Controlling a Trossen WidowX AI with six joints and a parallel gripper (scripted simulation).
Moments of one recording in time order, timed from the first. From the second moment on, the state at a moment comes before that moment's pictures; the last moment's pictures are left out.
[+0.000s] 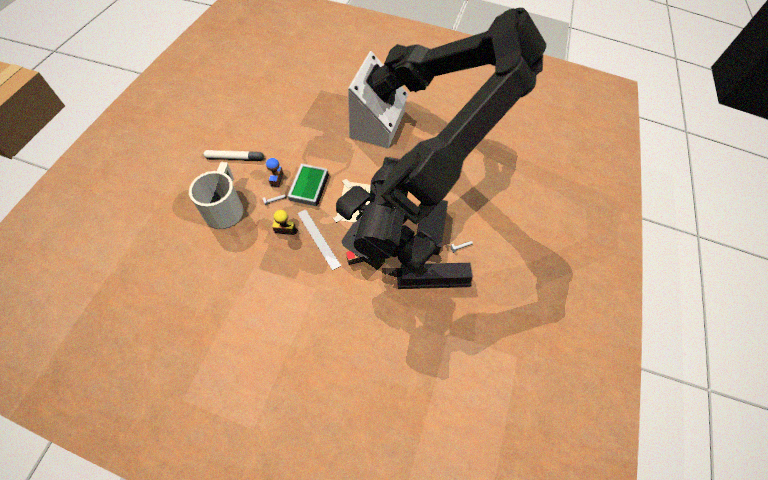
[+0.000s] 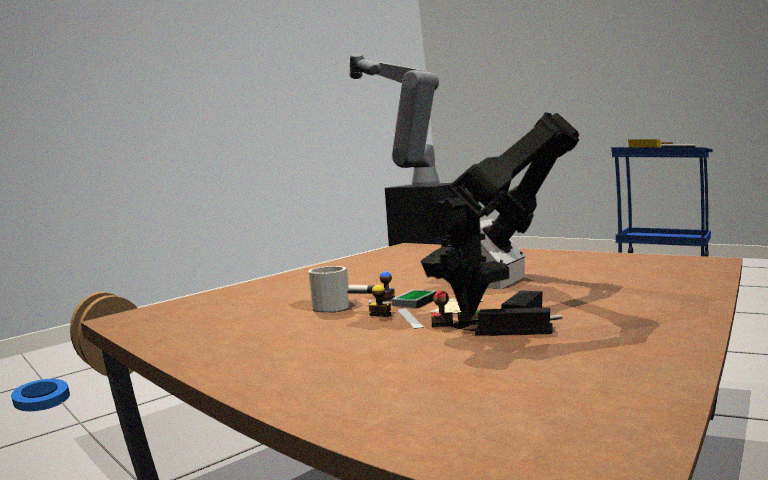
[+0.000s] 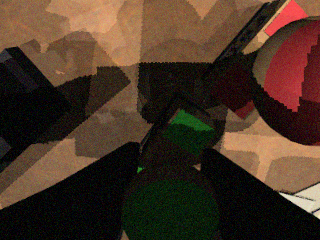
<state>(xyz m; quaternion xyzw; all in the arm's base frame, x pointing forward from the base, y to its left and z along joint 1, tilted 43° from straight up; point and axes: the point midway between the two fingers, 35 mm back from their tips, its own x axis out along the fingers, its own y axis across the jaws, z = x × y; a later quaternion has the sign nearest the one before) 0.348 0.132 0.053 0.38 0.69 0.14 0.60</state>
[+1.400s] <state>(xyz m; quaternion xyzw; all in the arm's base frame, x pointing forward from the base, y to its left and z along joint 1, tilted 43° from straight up) 0.347 0.121 0.063 0.38 0.69 0.13 0.60</state>
